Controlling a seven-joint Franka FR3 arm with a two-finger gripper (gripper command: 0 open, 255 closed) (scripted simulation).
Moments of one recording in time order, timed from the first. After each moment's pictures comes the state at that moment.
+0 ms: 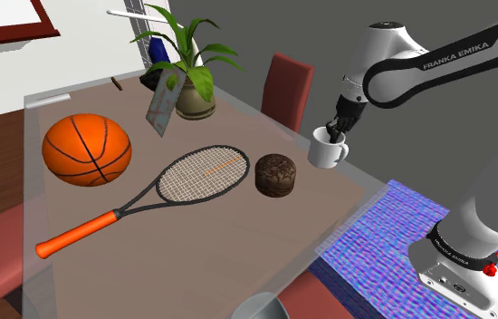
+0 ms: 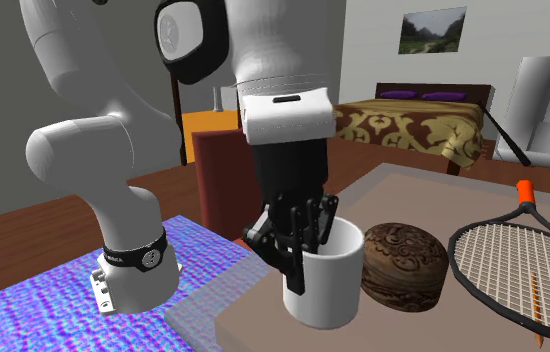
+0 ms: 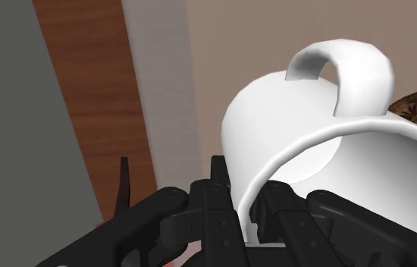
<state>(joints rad) 0.07 -0.50 -0.03 -2.70 -0.03 2.33 0.18</state>
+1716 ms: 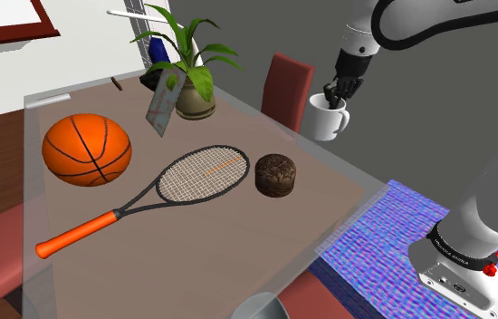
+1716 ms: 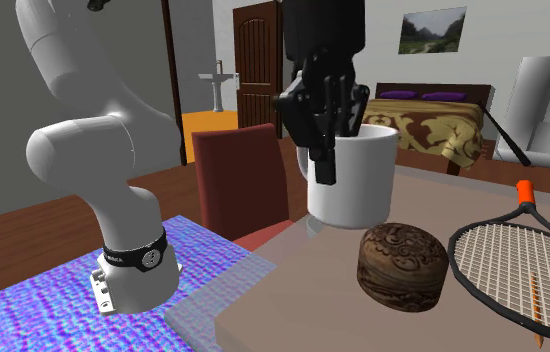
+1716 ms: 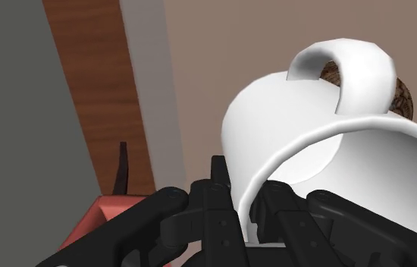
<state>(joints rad) 0.10 -0.56 0.03 -2.42 -0.01 1.99 0.24</state>
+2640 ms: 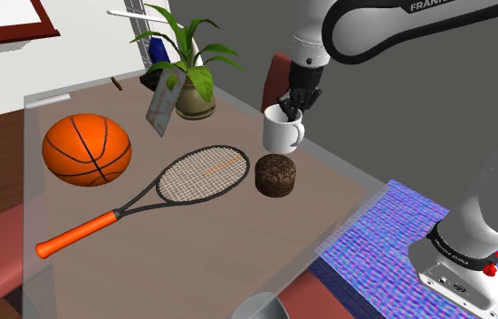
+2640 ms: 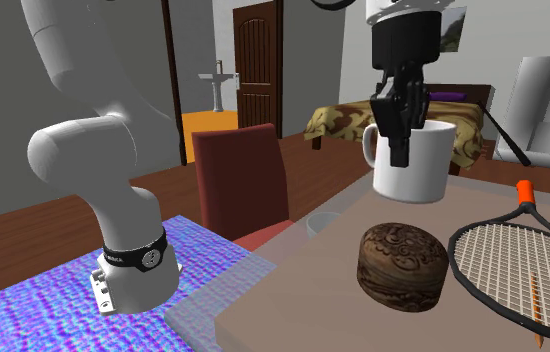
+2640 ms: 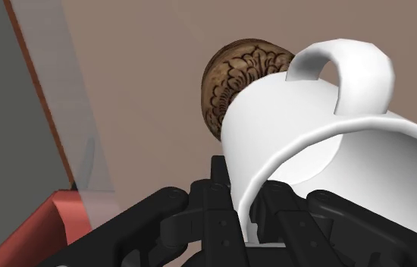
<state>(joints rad) 0.17 -0.33 0.22 -2.24 0.02 2.03 0.48</state>
